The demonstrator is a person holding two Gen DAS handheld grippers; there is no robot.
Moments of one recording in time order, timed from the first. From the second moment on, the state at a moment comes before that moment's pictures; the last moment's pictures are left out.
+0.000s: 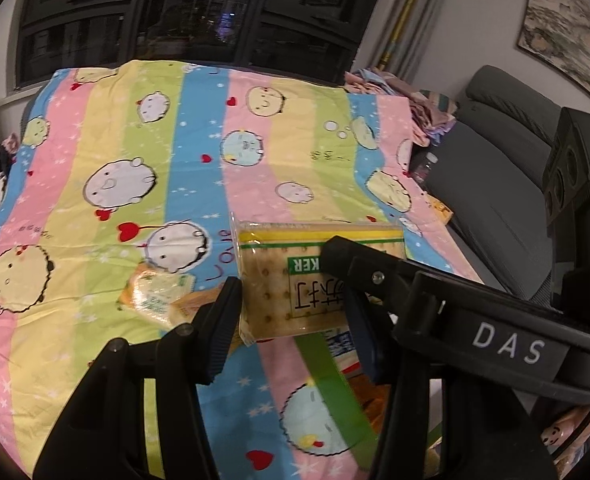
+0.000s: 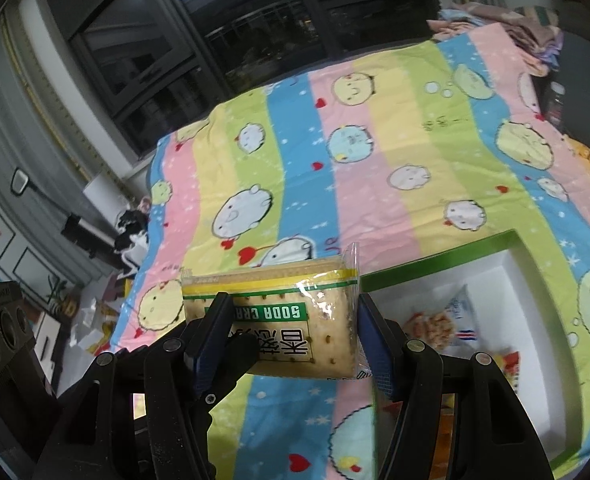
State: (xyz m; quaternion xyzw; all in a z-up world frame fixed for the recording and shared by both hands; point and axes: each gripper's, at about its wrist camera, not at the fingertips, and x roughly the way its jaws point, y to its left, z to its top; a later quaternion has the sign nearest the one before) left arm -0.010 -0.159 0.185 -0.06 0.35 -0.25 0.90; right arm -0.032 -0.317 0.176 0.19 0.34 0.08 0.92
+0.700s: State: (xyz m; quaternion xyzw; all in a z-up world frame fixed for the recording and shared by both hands) left arm 0.008 -0.240 0.163 -0.03 0.40 -0.31 0.86; right arm -0.035 -0.399 0.149 0.25 0.36 0.00 0.90
